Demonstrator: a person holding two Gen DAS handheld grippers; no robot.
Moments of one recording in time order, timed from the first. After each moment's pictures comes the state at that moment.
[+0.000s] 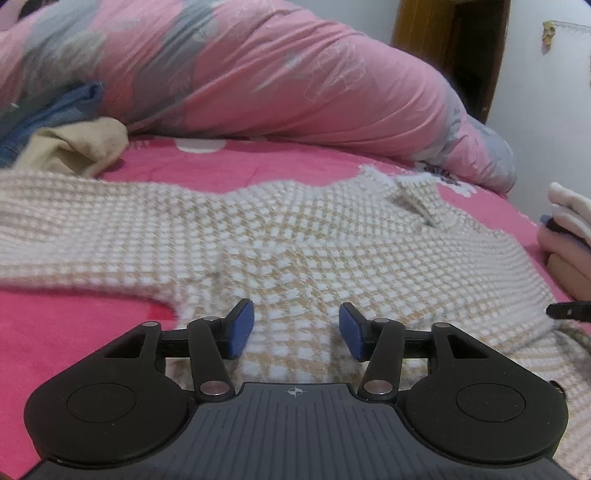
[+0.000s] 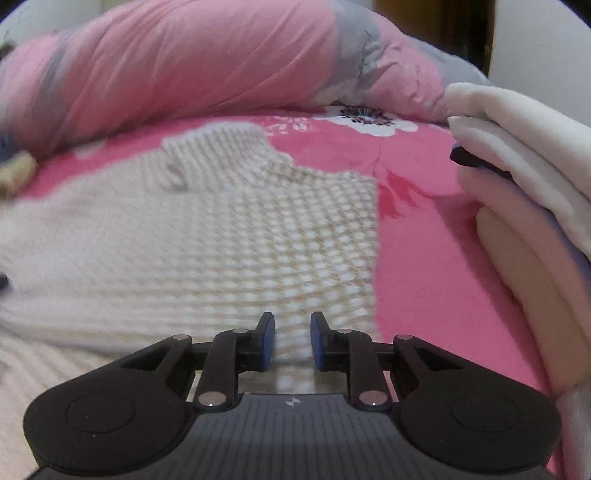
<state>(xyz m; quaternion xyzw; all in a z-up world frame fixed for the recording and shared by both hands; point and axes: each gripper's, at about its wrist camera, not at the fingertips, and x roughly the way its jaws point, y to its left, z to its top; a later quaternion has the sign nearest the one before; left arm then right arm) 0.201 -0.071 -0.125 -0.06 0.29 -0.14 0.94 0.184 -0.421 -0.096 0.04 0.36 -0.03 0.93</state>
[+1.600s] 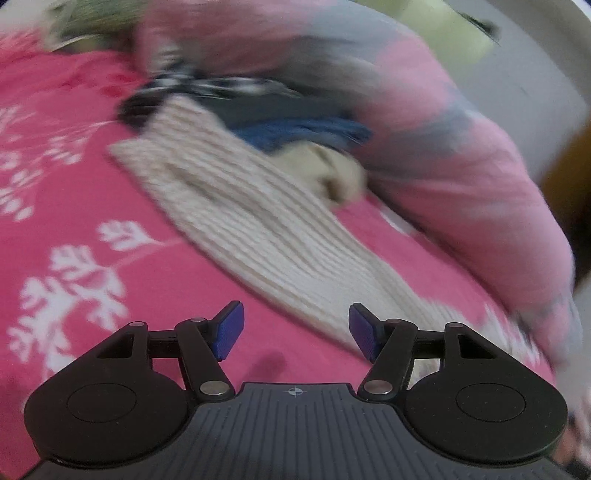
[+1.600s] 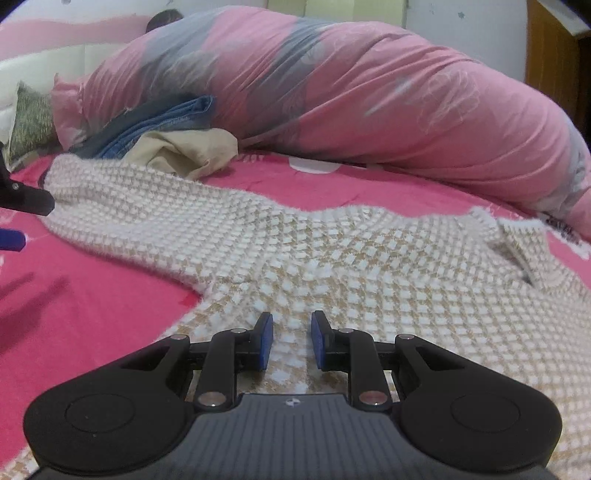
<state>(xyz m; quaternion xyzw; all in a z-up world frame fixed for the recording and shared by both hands) 0.182 0.136 -0.096 -0.32 0.28 0.09 0.90 0.221 -0.137 -0.142 -0.06 0.28 0.12 0.95</state>
